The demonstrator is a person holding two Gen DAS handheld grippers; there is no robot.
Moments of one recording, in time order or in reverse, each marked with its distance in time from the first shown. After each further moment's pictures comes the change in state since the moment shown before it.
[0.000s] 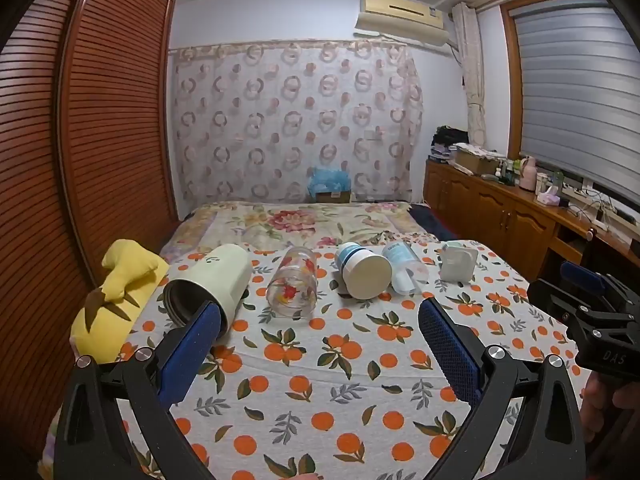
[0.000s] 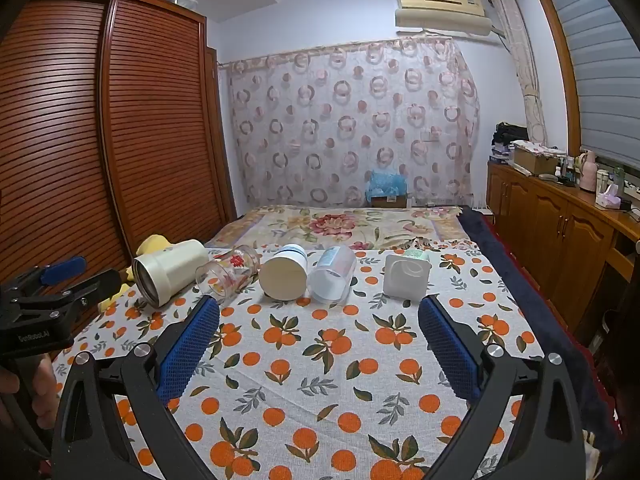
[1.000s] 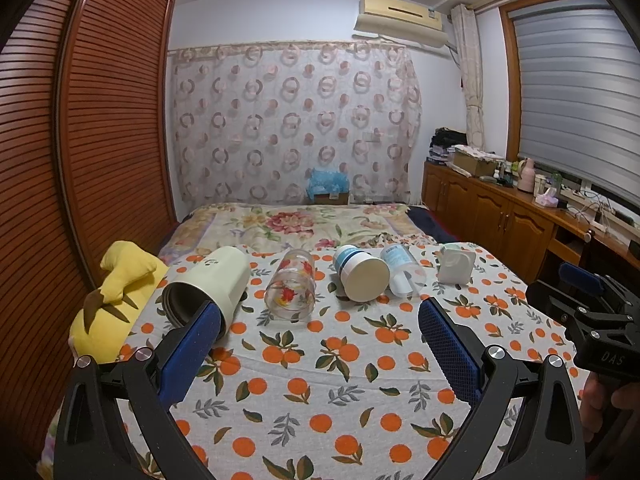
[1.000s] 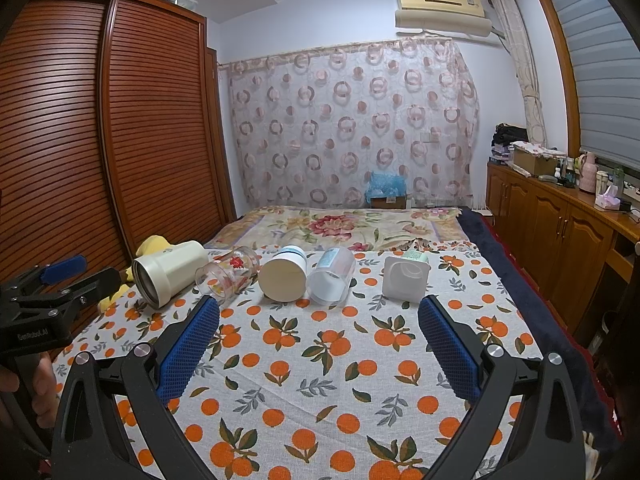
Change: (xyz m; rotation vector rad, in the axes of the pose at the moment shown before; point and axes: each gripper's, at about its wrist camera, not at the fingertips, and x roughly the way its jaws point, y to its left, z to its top) left arm 0.000 0.000 0.000 -0.003 -0.003 -0.002; right arm 0.000 0.000 0.000 -0.003 0.000 -0.001
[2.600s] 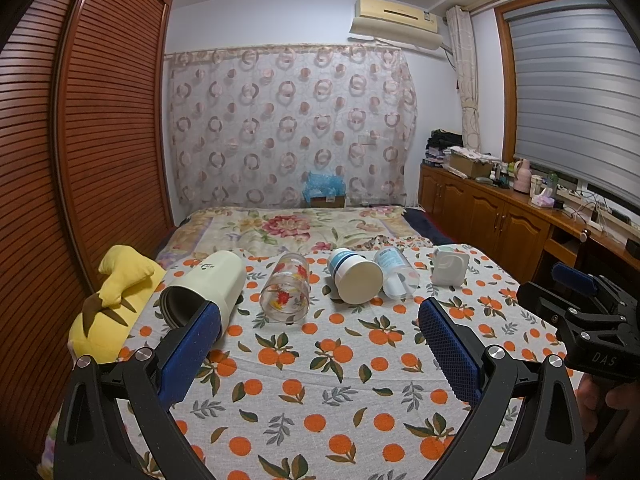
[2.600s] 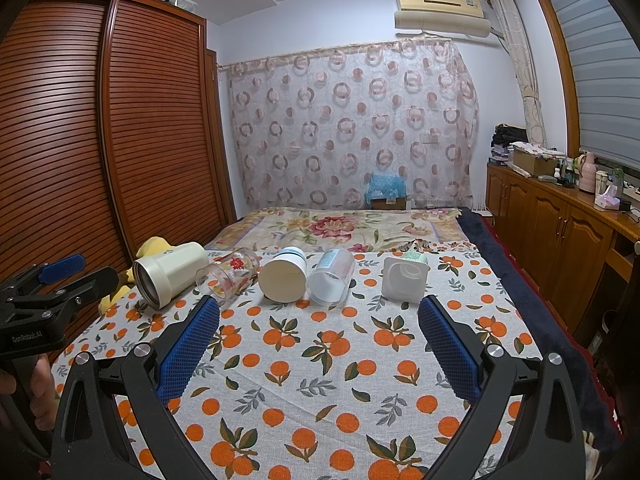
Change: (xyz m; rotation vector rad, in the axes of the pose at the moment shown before) left arm -0.003 -0.003 0.004 0.000 -0.007 -0.001; right arm -0.001 0.000 0.000 0.001 -0.002 0.001
